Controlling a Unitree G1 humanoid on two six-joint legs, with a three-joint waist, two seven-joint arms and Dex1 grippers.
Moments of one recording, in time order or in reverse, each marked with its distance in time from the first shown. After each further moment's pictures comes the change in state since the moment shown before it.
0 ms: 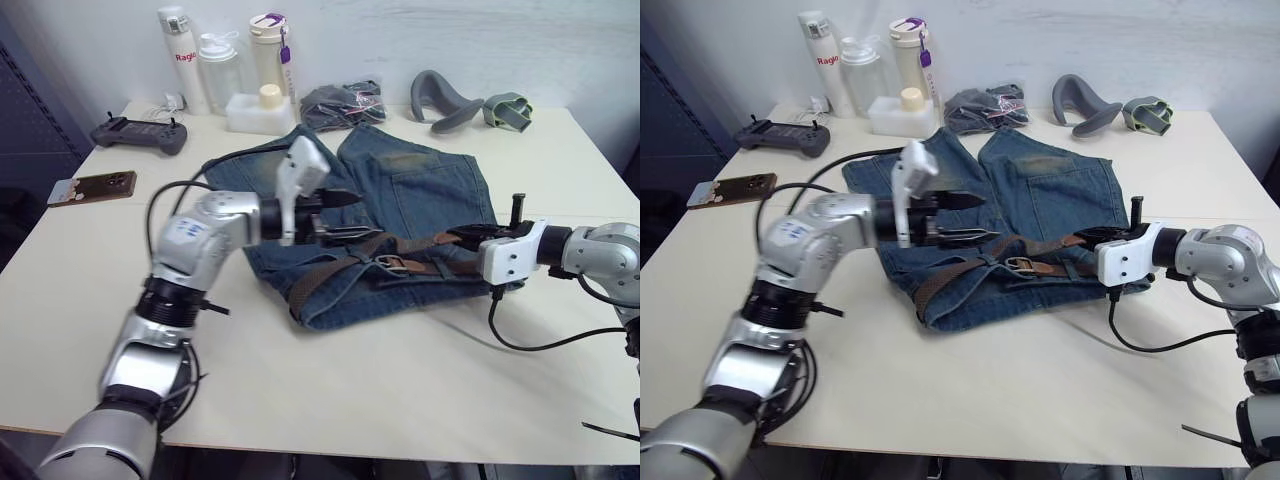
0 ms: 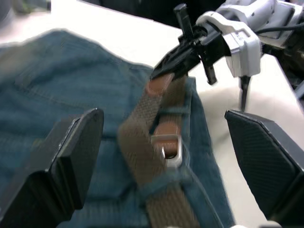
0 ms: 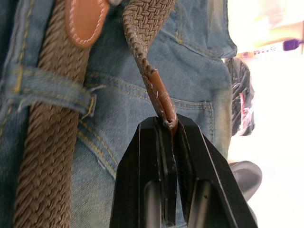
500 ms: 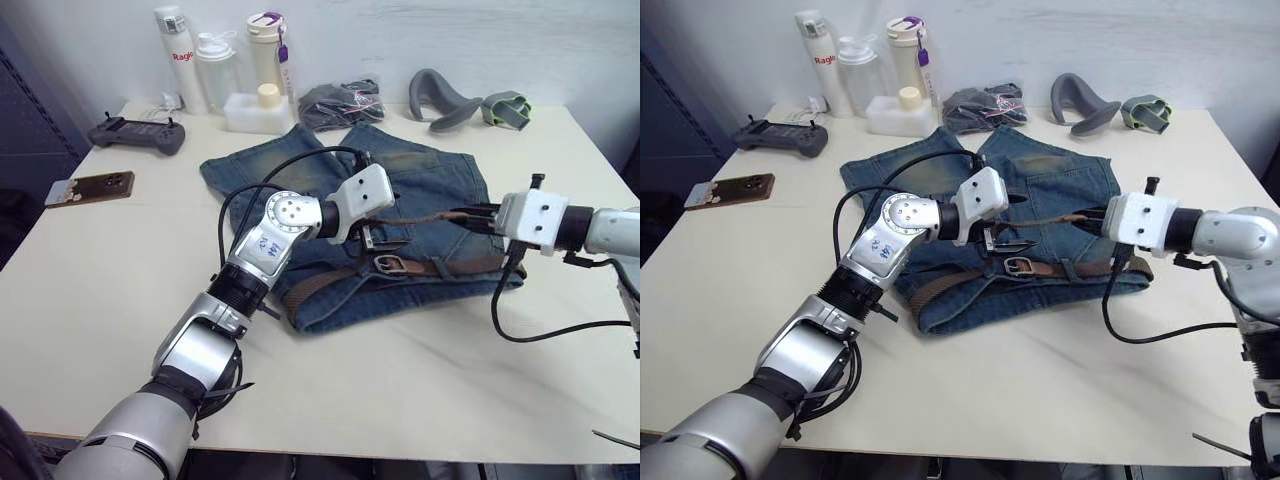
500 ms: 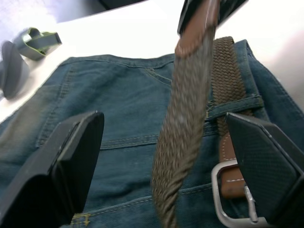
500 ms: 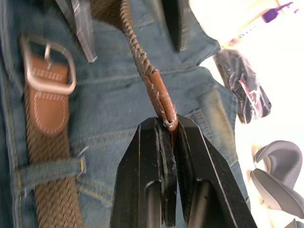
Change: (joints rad) left arm -0.093 -0.136 -0.110 0.385 0.389 -0.518 0.028; right arm 0.115 -0.025 -0.173 -0.426 0.357 0.631 0.177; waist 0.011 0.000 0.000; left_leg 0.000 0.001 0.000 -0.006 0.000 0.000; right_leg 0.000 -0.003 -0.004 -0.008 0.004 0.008
